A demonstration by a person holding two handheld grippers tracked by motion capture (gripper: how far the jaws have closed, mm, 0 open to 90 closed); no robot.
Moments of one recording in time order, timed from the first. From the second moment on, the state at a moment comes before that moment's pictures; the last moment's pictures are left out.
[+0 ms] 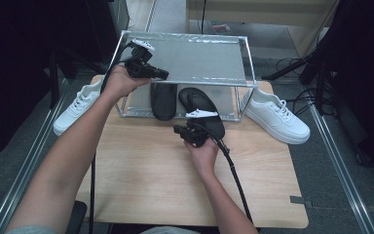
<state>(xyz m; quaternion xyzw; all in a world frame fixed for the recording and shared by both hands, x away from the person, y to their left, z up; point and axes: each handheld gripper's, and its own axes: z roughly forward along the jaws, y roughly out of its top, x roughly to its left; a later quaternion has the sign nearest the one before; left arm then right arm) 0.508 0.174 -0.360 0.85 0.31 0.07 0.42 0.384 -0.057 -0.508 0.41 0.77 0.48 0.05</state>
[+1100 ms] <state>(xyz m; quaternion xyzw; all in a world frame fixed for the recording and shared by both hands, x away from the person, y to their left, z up) 0.506 0.173 -0.360 0.85 0.31 0.08 0.42 0.346 -0.198 -0.531 0.49 0.73 0.46 0.10</state>
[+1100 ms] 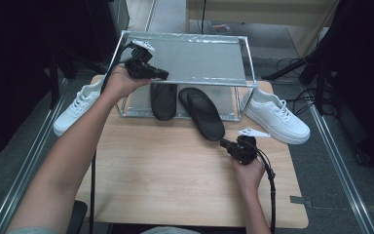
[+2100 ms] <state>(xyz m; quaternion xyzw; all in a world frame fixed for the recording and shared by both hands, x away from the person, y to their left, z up) 0.506 0.173 -0.360 0.85 0.31 0.08 0.42 0.403 -0.137 -0.529 0.46 0.79 0.39 0.10</state>
